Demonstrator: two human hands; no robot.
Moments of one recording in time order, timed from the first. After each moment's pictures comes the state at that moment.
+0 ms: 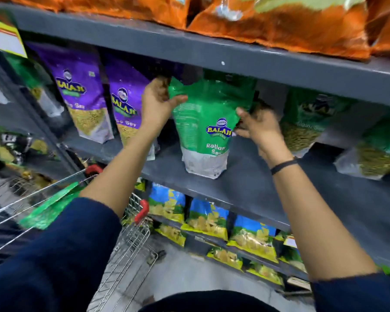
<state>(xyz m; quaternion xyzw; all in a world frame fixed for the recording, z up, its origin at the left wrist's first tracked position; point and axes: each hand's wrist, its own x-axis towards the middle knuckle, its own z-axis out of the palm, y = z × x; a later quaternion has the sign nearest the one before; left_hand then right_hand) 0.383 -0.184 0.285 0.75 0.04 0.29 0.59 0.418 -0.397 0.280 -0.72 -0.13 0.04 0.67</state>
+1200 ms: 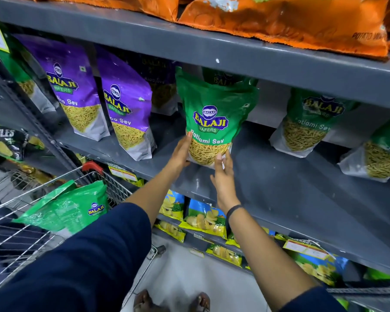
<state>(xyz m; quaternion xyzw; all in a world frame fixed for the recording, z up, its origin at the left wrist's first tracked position) 0.398 -0.242 0.172 0.65 0.22 0.03 0.73 0.387 -0.362 0.142 -0.67 0.01 0.10 0.74</state>
